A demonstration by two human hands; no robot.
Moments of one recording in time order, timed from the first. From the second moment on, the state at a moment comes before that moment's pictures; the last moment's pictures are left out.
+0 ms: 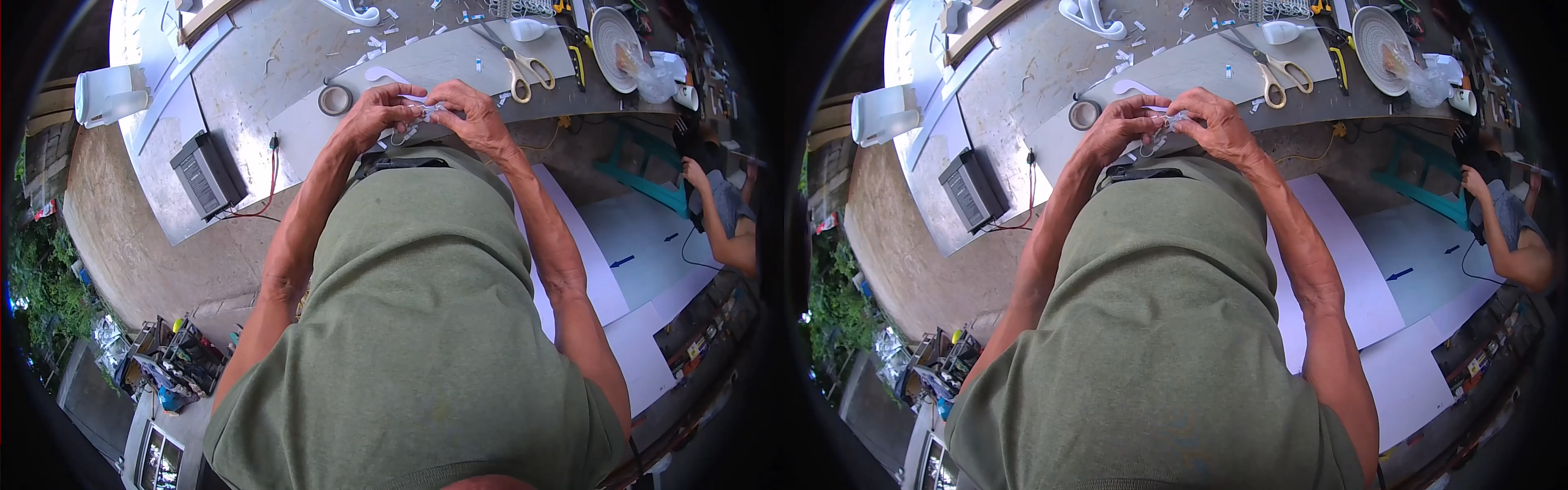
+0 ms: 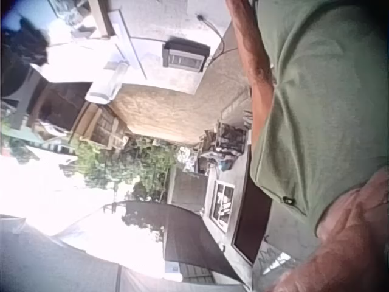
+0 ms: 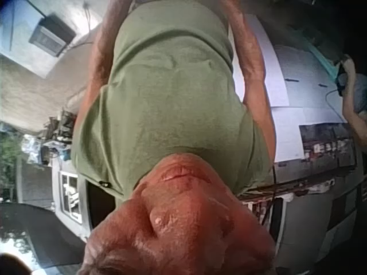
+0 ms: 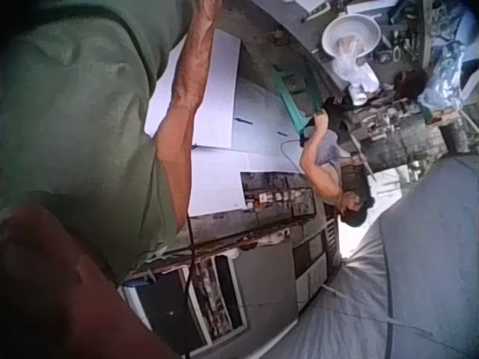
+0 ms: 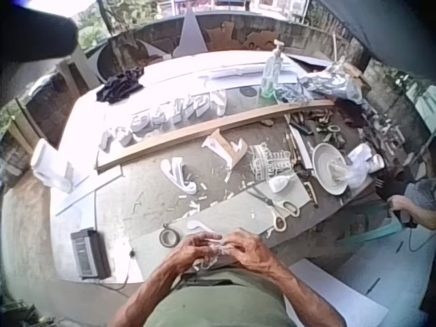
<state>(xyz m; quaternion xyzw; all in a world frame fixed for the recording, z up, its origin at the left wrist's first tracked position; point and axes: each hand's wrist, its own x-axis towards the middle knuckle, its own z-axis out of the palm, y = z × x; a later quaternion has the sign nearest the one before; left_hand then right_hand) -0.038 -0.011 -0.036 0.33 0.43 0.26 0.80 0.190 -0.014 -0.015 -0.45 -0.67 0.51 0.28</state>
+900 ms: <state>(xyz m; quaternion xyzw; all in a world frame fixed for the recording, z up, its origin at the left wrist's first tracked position) -0.038 -0.010 -0.037 0.28 0.49 0.21 0.80 0.186 -0.017 -0.010 -0.36 -0.83 0.34 0.26</state>
